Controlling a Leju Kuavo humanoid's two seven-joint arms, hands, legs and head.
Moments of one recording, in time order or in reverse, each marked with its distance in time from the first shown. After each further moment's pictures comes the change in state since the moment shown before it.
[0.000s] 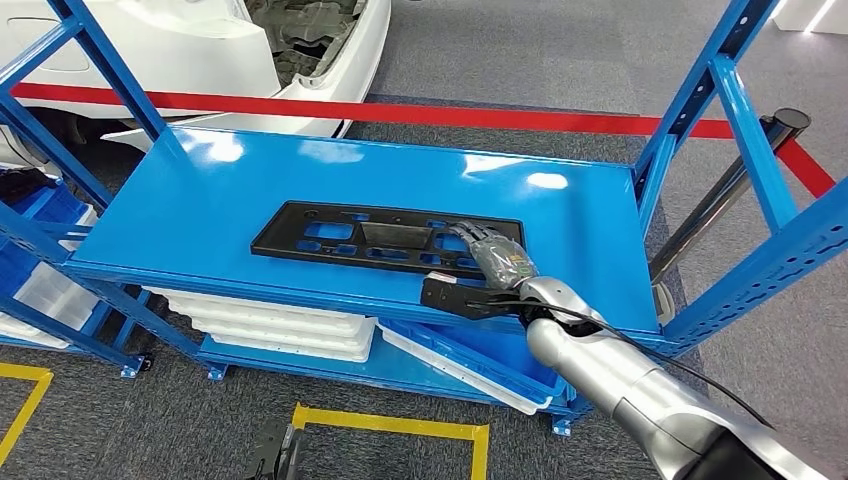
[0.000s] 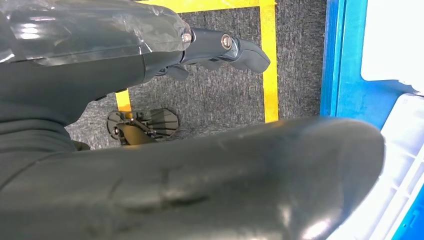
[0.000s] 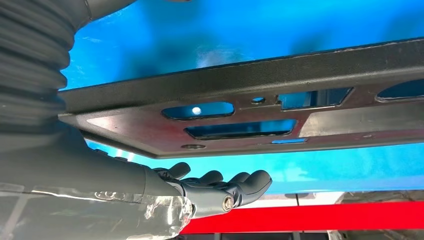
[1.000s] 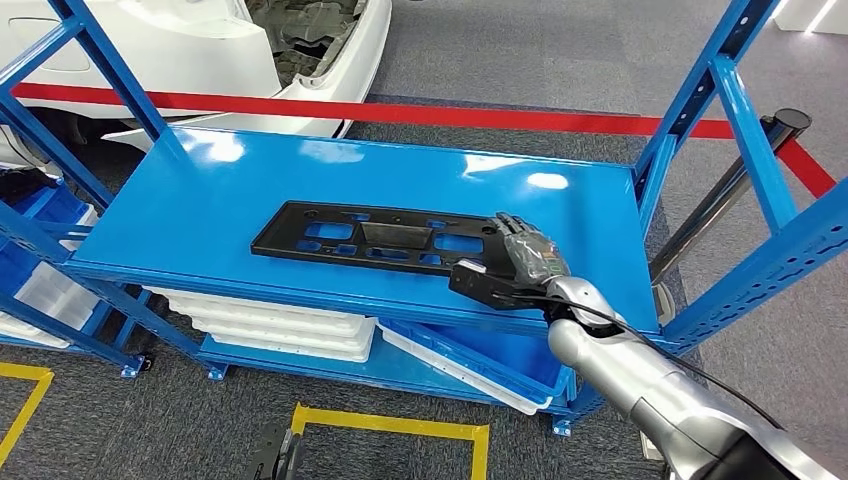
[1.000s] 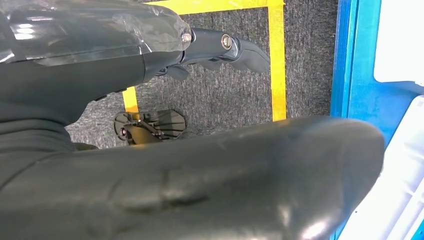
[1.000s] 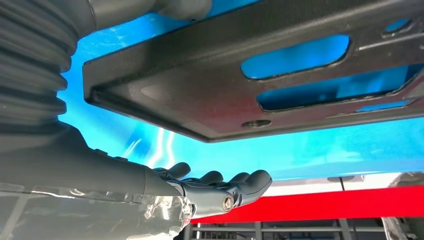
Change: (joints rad) left arm 0.014 0.006 0.000 0.000 -0.002 0.016 0.009; right arm 0.009 -0.051 -0.026 0.032 0.015 -0.085 0.053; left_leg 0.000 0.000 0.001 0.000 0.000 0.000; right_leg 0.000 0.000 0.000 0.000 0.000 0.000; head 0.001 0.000
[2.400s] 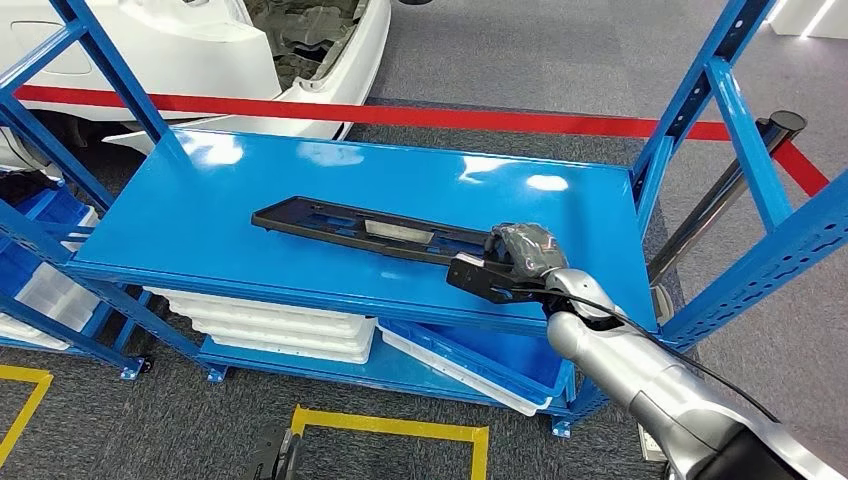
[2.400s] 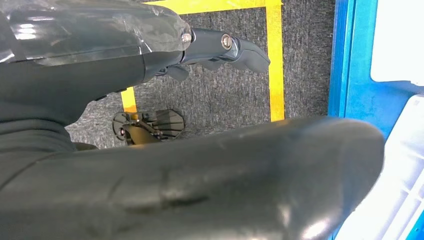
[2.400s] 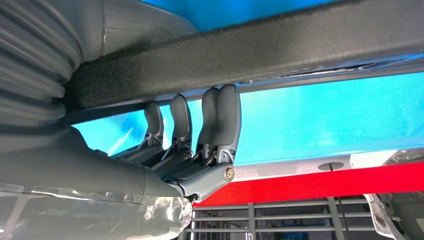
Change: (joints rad) left arm 0.000 0.000 0.000 0.000 -0.001 -0.011 0.000; right arm -0.019 0.000 -0.007 0.008 -0.009 0.046 -0.008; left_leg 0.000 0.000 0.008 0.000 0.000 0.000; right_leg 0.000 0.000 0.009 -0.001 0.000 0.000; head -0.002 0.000
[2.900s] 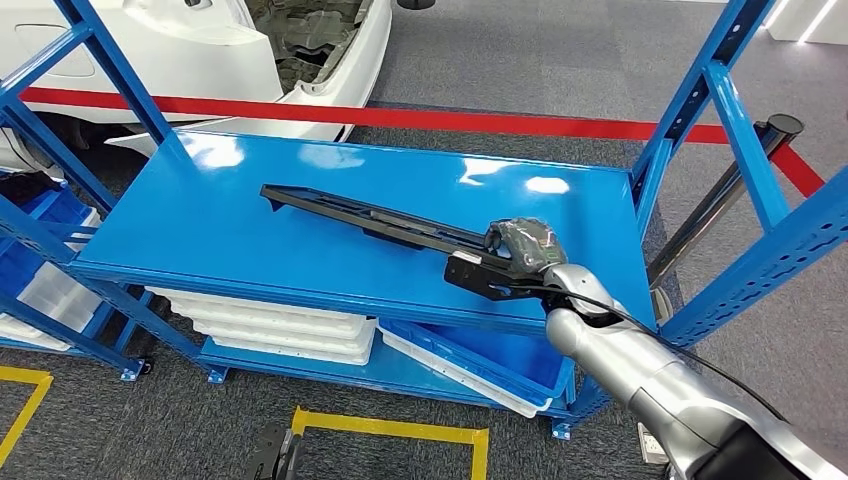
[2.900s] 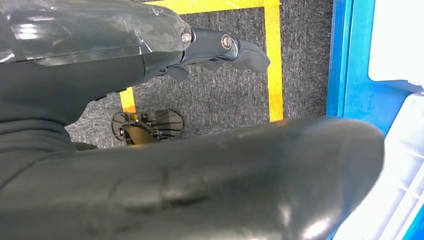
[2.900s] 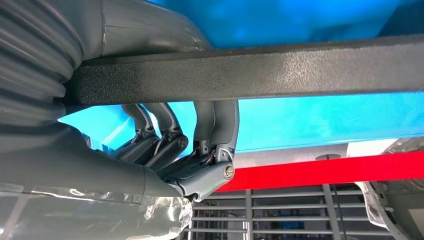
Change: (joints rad) left arm 0.000 0.000 0.000 0.000 -0.003 -0.004 0.003; right arm -0.010 -0.003 -0.003 -0.011 0.033 0.006 0.012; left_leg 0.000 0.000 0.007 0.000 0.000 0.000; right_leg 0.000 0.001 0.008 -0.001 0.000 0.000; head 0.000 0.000
